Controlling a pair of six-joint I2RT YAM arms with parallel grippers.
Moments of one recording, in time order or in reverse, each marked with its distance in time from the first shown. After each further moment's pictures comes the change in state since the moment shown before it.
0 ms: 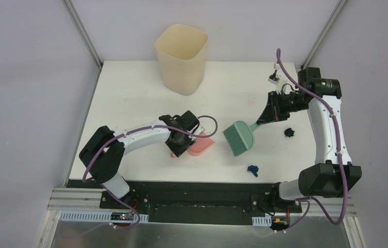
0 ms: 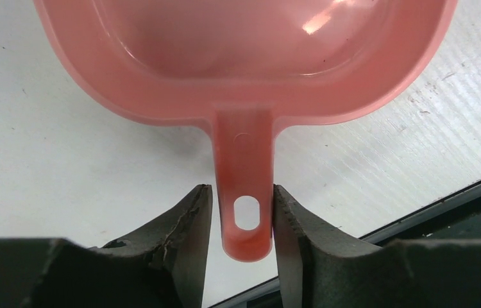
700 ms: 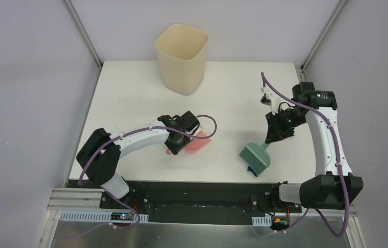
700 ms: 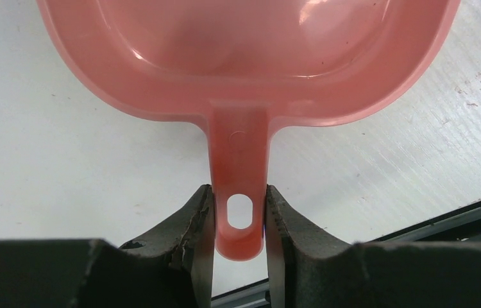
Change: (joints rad) left arm -0.019 -0.028 0.010 -0.043 -0.130 -0.001; right arm 0.029 -0.100 -0.163 -0.048 0.219 -0.294
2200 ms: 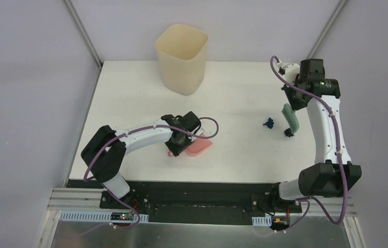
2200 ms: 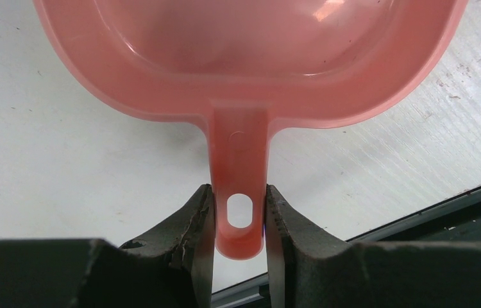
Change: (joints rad) left arm 0.000 0.049 0.019 -0.021 0.064 0.017; right arm -0.003 0.103 0.161 0.386 0.601 0.159
